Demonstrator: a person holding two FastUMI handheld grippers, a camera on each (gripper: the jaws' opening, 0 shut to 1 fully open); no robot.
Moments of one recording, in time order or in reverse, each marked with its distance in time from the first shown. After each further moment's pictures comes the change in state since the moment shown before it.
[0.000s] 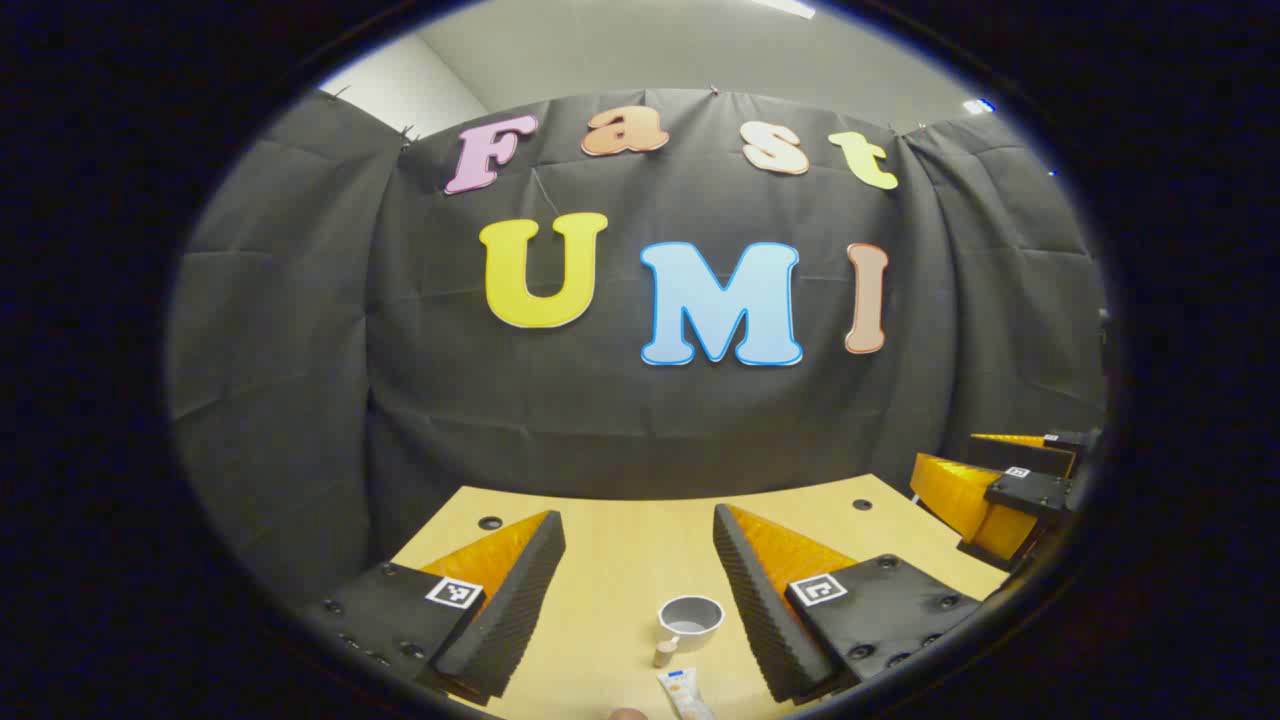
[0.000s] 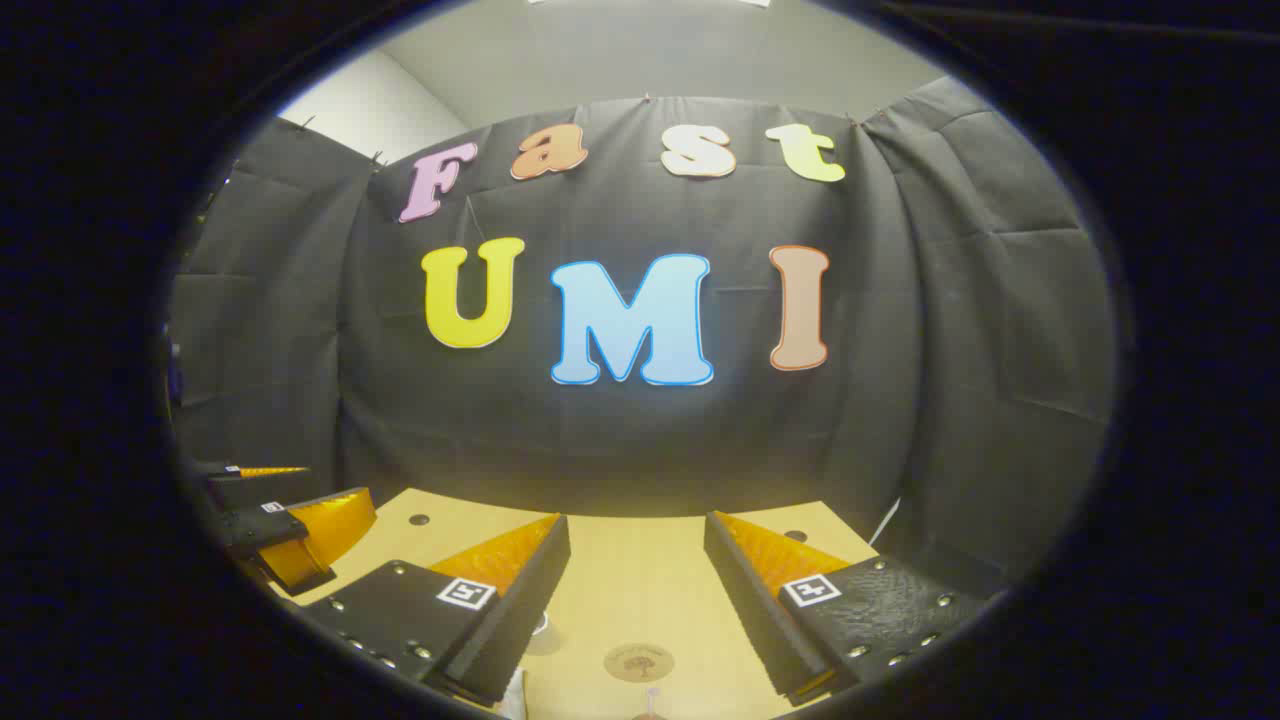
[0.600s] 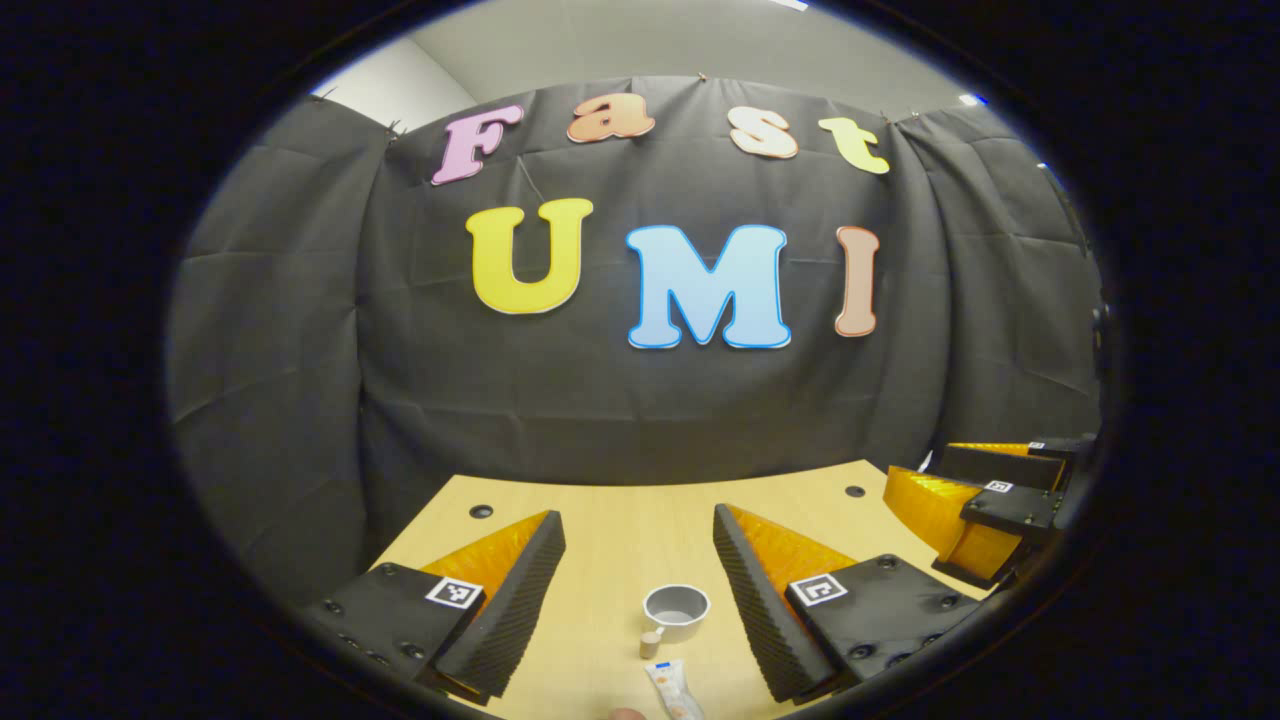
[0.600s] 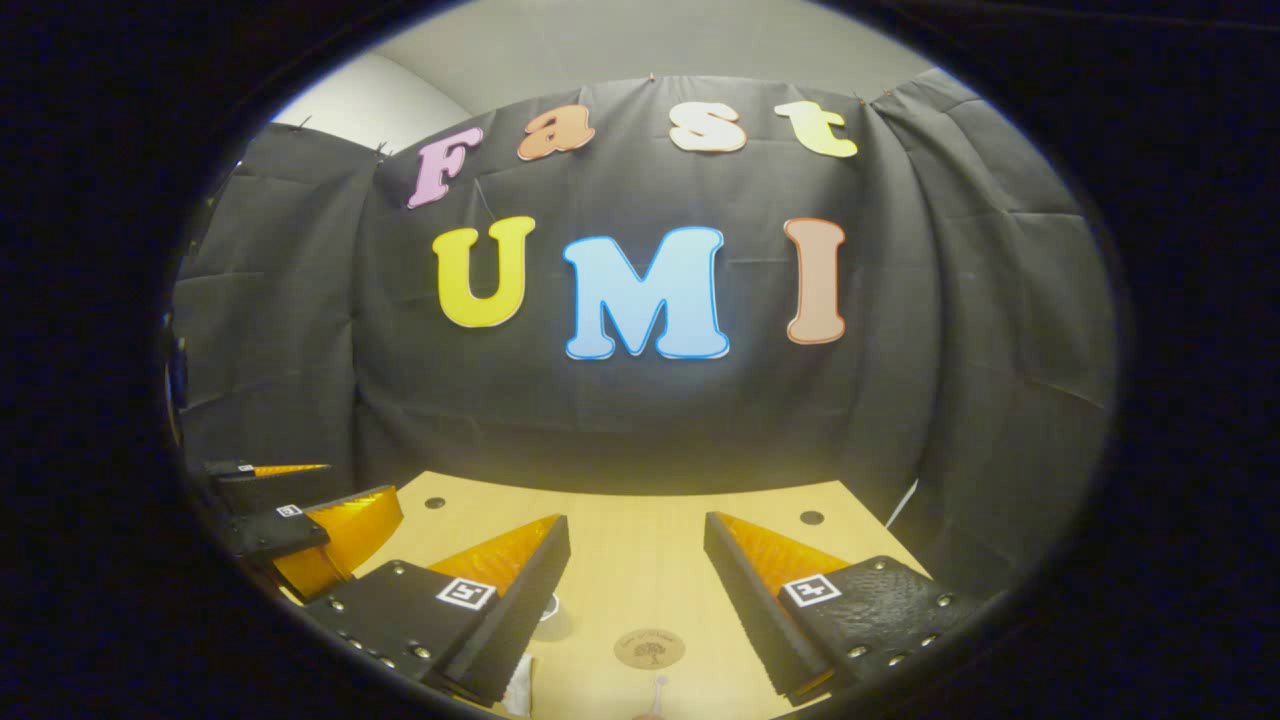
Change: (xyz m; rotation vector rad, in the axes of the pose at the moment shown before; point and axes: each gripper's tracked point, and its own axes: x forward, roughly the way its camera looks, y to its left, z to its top) left arm 0.002 -0.021 -0.016 -0.005 0.063 -0.020; right arm 0.001 0.003 -0.025 0.028 0.090 0.054
